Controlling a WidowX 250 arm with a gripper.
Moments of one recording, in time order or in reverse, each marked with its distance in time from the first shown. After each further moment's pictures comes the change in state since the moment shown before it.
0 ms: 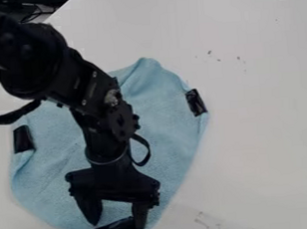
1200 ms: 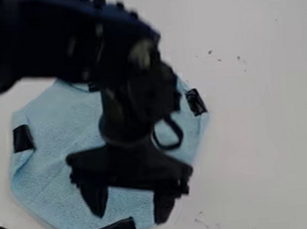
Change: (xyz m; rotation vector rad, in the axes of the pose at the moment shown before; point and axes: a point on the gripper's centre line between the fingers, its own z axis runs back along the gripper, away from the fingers) arm -0.038 -0.038 0.076 0.062 -0.075 0.060
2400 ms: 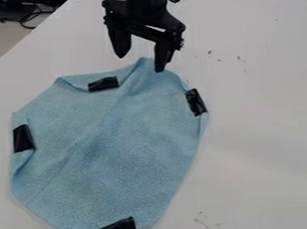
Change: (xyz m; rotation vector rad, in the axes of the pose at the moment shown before) arm 0.191 0.014 0.031 0.058 -0.156 -0.386
